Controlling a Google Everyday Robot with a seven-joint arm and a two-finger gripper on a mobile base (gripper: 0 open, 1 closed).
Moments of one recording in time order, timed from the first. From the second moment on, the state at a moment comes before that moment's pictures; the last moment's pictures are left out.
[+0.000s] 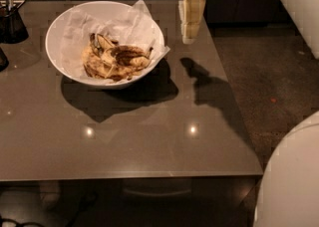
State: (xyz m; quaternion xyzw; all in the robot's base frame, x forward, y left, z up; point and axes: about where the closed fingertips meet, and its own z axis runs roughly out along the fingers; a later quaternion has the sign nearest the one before) arm 0.652 -0.060 0.998 -0.76 0.61 -0.08 0.21
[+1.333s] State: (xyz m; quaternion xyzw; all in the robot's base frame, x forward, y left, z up) arm 0.654 -0.019 1.005 -0.81 0.55 -0.05 0.20
